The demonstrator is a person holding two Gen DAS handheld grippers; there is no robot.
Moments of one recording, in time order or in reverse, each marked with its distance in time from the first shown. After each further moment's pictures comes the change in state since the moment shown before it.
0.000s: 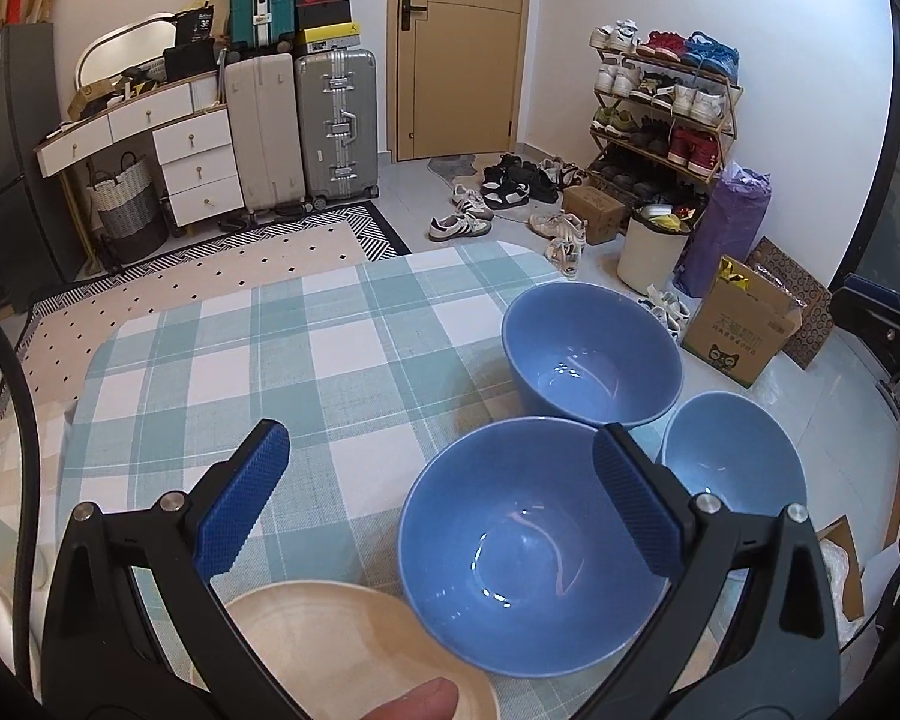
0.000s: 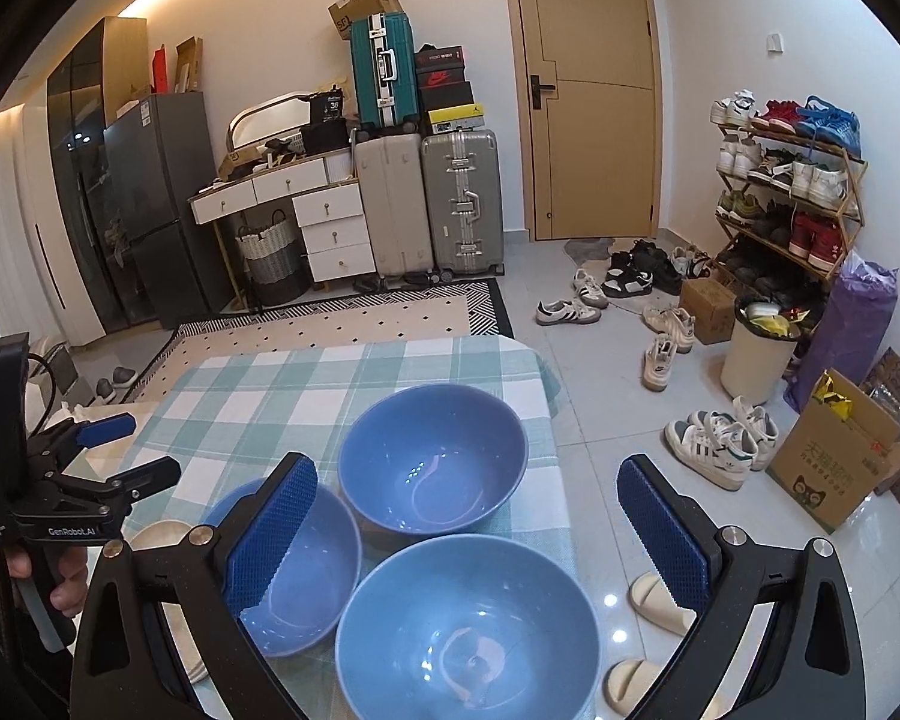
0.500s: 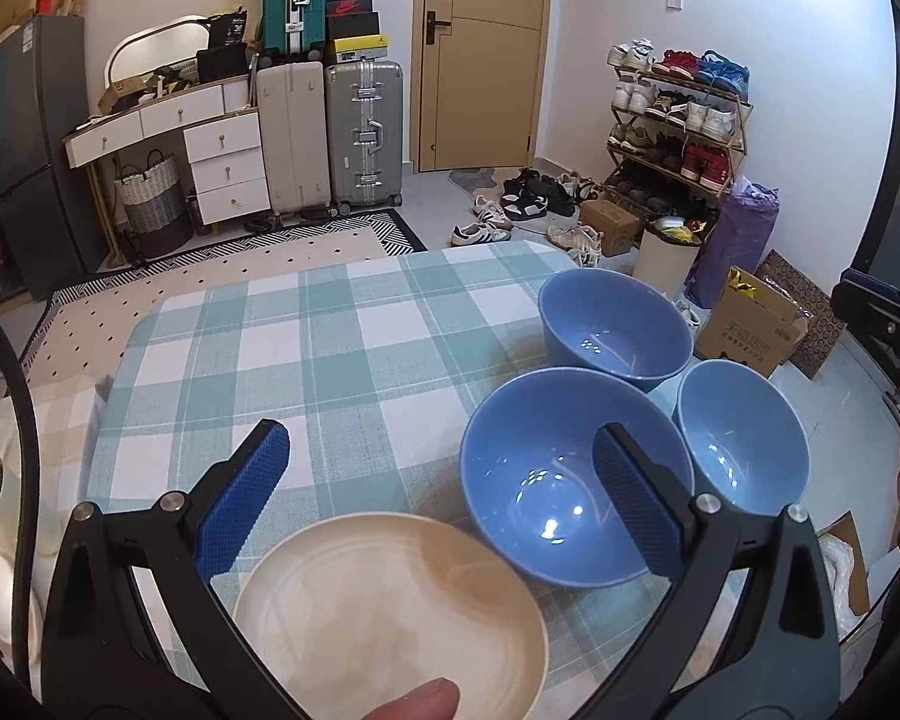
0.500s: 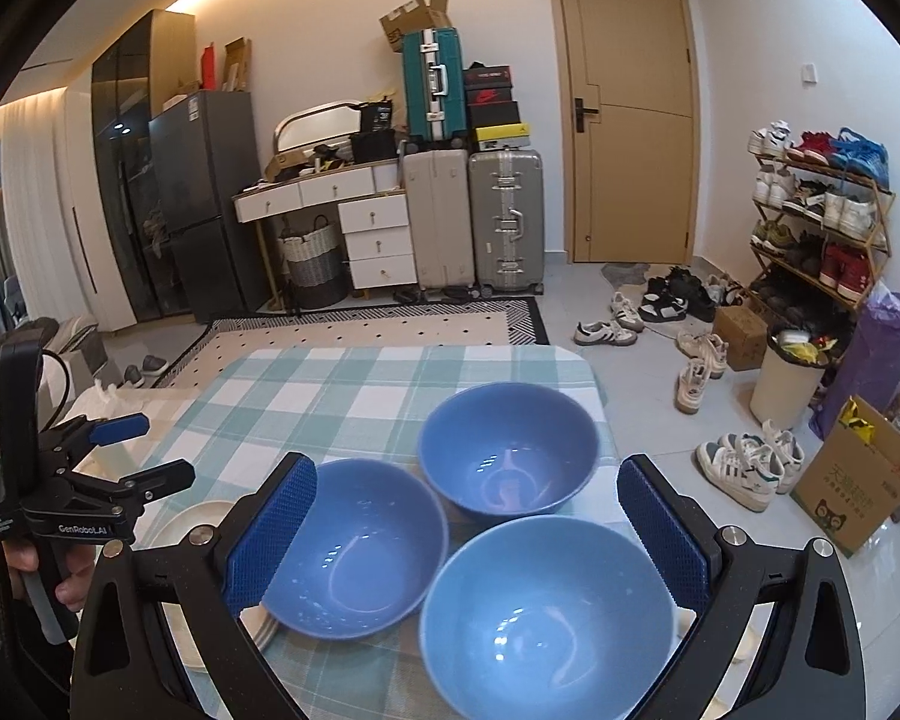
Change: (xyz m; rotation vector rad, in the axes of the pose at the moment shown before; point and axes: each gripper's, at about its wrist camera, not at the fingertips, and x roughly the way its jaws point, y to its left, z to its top) left arm -0.053 0.039 -0.051 -0.037 -0.044 0.032; right arm -0.026 0.054 -0.026 -0.044 -0.050 0.045
